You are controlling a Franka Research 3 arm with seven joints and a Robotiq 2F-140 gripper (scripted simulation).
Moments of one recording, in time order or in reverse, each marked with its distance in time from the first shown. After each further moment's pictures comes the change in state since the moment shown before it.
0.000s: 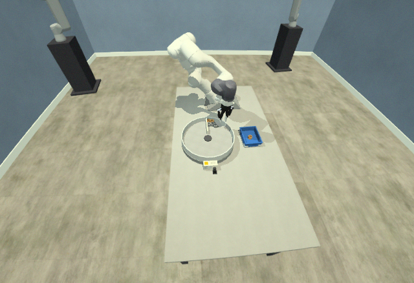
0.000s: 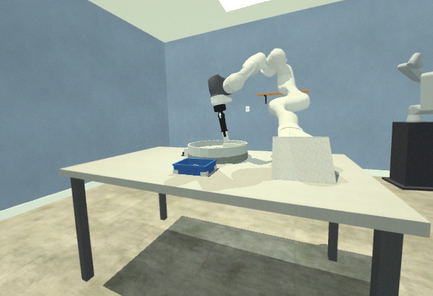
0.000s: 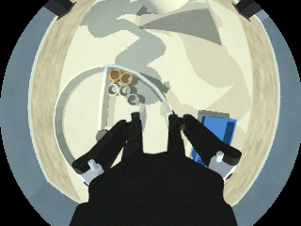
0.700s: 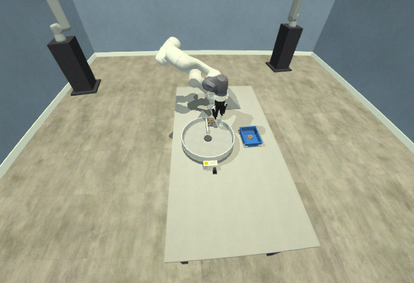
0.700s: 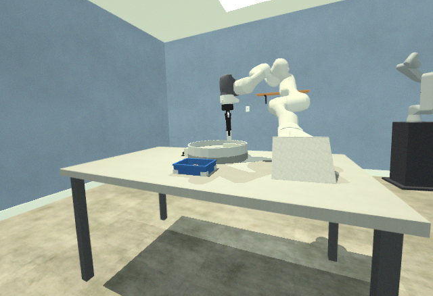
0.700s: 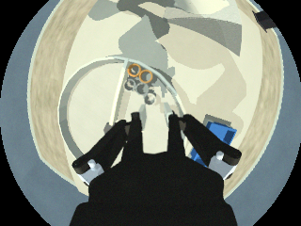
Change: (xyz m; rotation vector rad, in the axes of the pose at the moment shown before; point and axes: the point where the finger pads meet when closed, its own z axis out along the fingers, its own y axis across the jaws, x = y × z) arm 0.018 -0.038 -0.001 0.033 -0.147 -0.152
